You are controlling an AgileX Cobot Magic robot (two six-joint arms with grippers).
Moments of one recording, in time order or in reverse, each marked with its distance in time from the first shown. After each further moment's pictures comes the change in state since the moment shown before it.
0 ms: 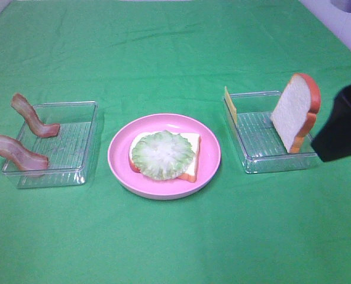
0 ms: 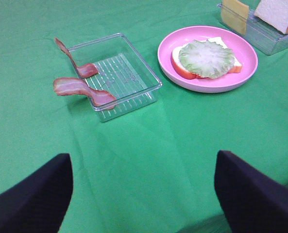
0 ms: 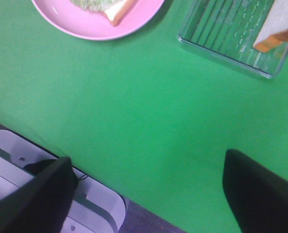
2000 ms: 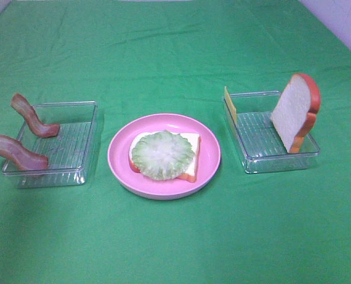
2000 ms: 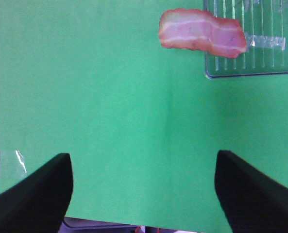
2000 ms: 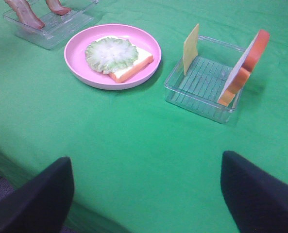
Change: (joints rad) left arm 0.105 1.286 -0.529 0.314 0.093 -0.387; right arm 0.000 -1.058 0.418 -0.007 -0.002 -0.079
